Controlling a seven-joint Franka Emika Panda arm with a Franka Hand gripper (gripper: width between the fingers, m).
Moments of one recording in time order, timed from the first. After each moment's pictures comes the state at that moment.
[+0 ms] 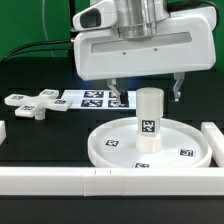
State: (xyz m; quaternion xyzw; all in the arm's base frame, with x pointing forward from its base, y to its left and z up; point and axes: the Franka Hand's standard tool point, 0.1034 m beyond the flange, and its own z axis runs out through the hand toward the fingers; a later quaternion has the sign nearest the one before) arm 0.562 0.033 0.083 -0.99 0.07 -0.02 0.08
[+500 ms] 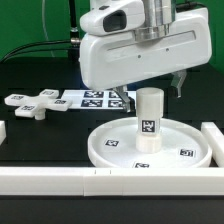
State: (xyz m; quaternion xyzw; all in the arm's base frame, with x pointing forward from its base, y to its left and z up) arm 0.562 0.039 0.080 -0.98 -0.19 -0.03 0.07
